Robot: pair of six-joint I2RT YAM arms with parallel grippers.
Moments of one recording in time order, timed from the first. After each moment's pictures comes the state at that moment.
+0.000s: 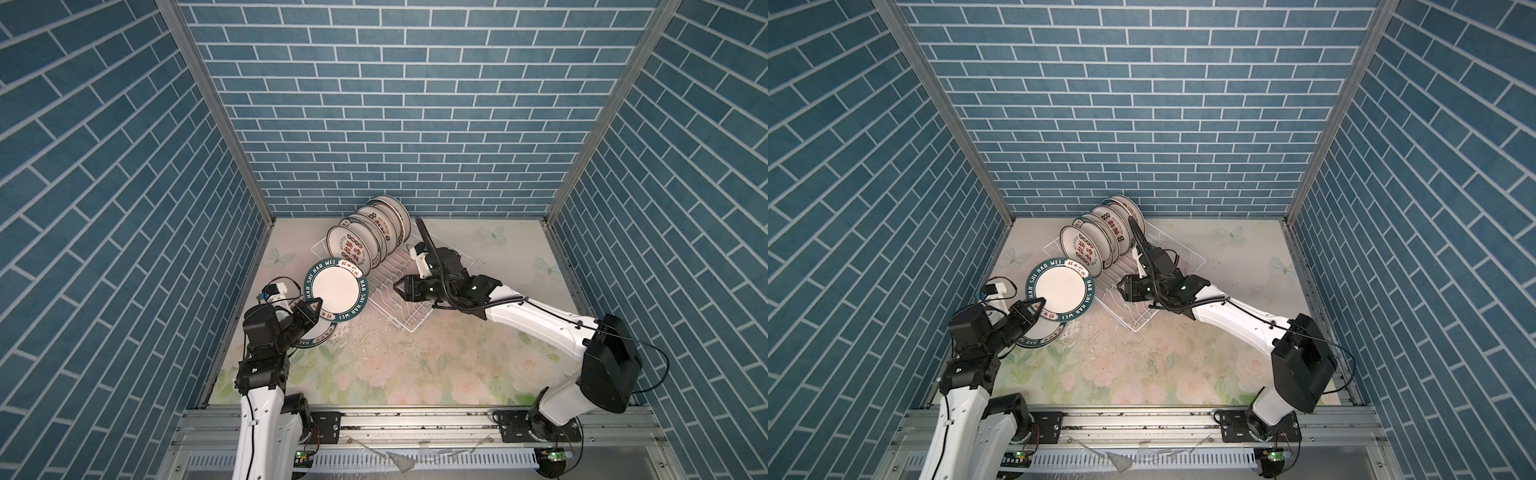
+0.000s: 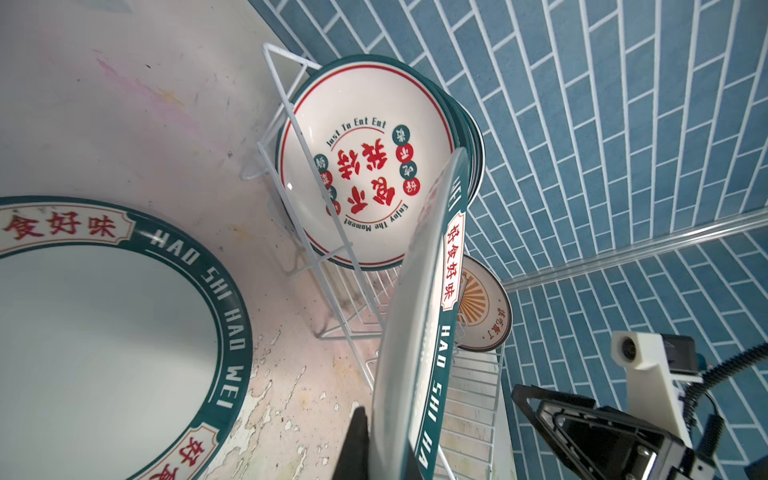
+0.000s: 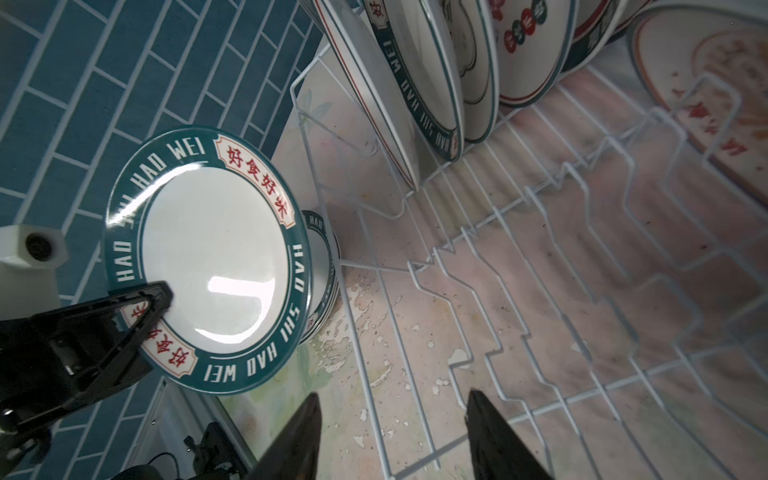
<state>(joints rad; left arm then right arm) 0.22 0.57 0.43 -0.28 0.59 -0.77 0.88 1.55 1.21 -0.32 -0.10 0.57</state>
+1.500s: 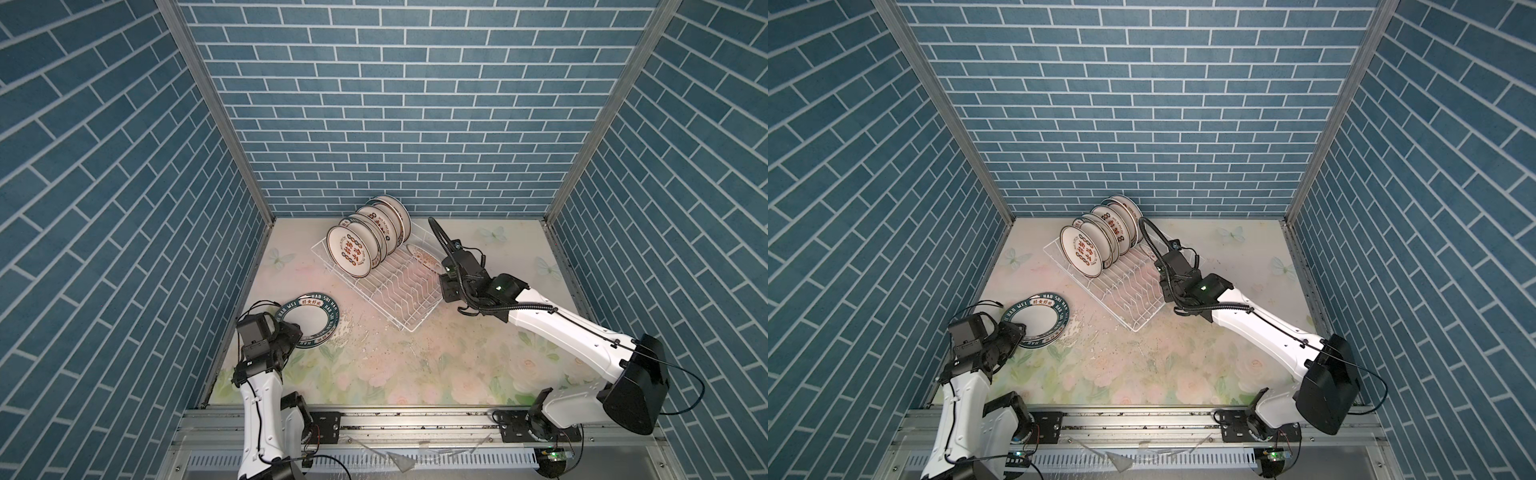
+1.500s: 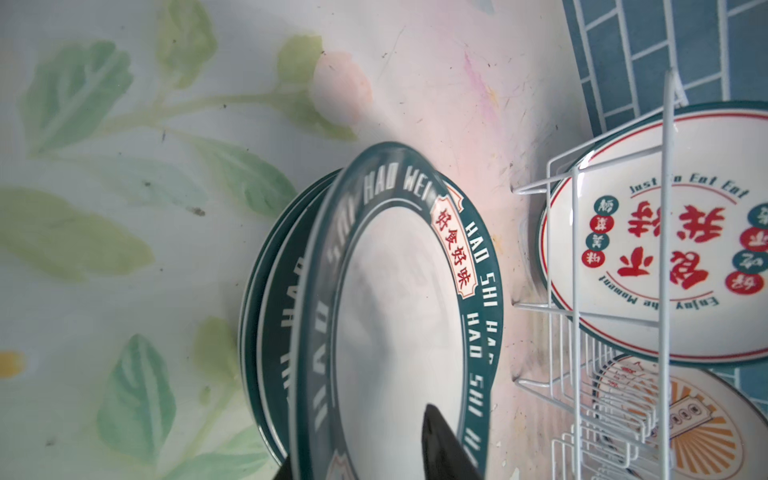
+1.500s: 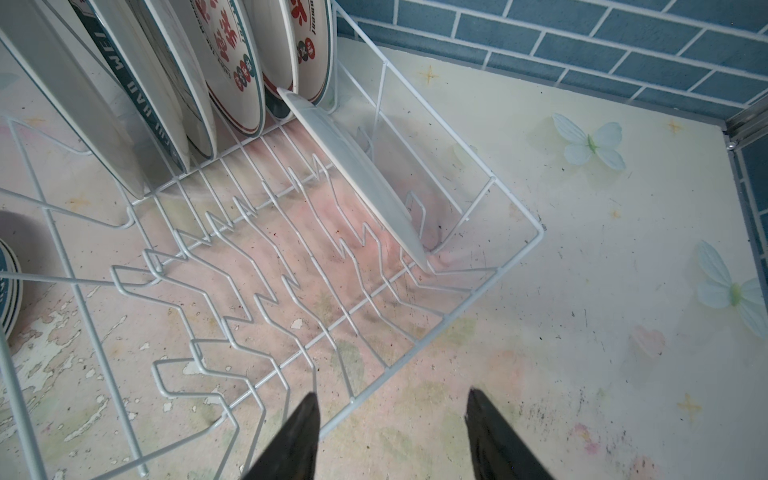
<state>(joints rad) 0.43 0.72 0.37 -0.49 0.34 -0.68 0.84 1.41 1.20 -0.64 0.42 0.36</state>
